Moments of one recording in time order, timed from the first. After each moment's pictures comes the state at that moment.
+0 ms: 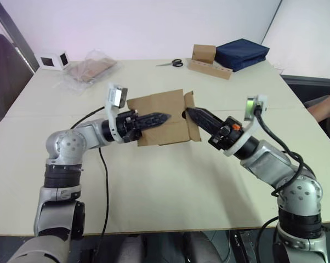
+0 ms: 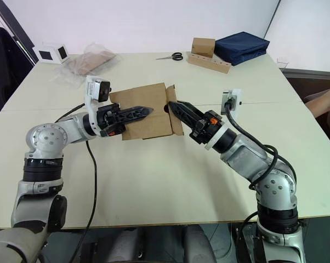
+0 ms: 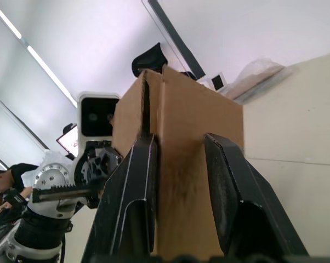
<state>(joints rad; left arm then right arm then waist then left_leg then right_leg) -0.74 0.42 0.14 0.06 -1.01 1.05 -1.04 -0.39 -0.42 -0.15 -0.49 1.34 0.75 0.13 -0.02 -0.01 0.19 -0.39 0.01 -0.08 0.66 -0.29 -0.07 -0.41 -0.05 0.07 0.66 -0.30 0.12</state>
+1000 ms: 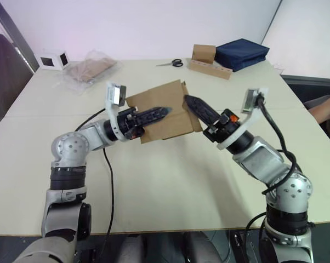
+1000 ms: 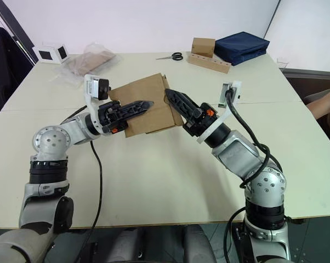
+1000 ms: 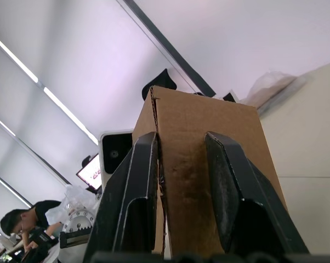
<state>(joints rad) -0.73 0.36 0.20 0.07 -1.08 1.06 -0.94 -0.44 -0.30 -0.12 -0.48 1.45 0.70 -0.04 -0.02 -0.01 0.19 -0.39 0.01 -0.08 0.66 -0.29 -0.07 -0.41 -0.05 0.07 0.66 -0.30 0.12</state>
